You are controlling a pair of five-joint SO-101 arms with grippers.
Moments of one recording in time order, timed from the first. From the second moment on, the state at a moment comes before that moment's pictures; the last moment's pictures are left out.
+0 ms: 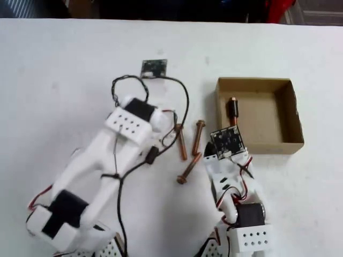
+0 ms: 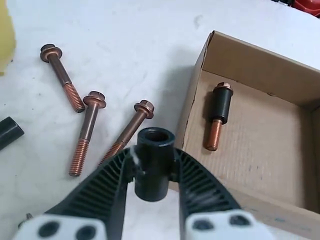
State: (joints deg) left arm 23.6 -2.6 16.1 66.2 32.6; right arm -9.9 -91.6 87.3 45.7 16.6
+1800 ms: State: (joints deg) left arm 10.6 33.7 -7.7 63.7 59.5; right arm -9.9 -91.6 88.1 45.7 16.6
